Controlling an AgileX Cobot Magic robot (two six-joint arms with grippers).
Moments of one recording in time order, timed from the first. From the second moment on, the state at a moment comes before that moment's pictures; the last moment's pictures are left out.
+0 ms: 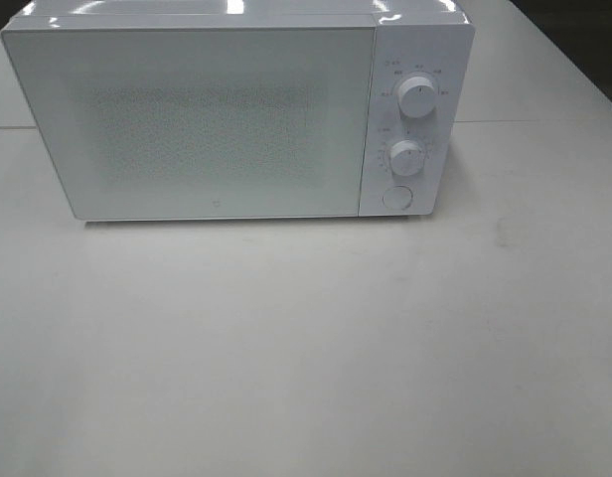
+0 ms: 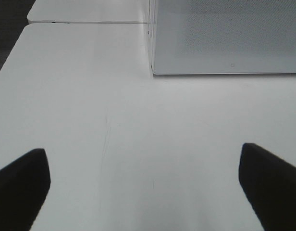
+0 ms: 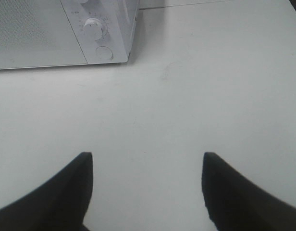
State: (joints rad) left arm 0.05 0.00 -0.50 -0.12 1.04 0.08; right arm 0.15 -0.01 -0.52 -0.02 1.04 0.18
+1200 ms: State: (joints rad) left arm 0.05 0.00 -0.50 -0.12 1.04 0.08; right arm 0.15 -0.01 -0.52 -0.02 1.04 0.18
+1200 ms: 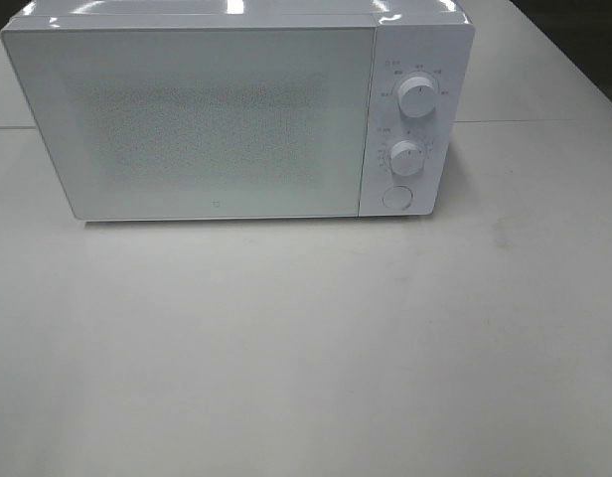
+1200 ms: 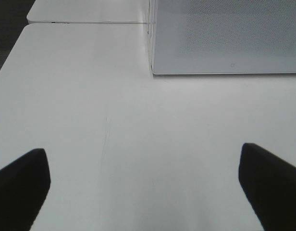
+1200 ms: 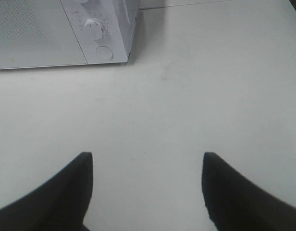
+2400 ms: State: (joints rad) left arm 0.05 0.00 -0.50 -0.12 1.04 0.08; right arm 0.15 0.36 -0.51 -0.02 0.71 0.19
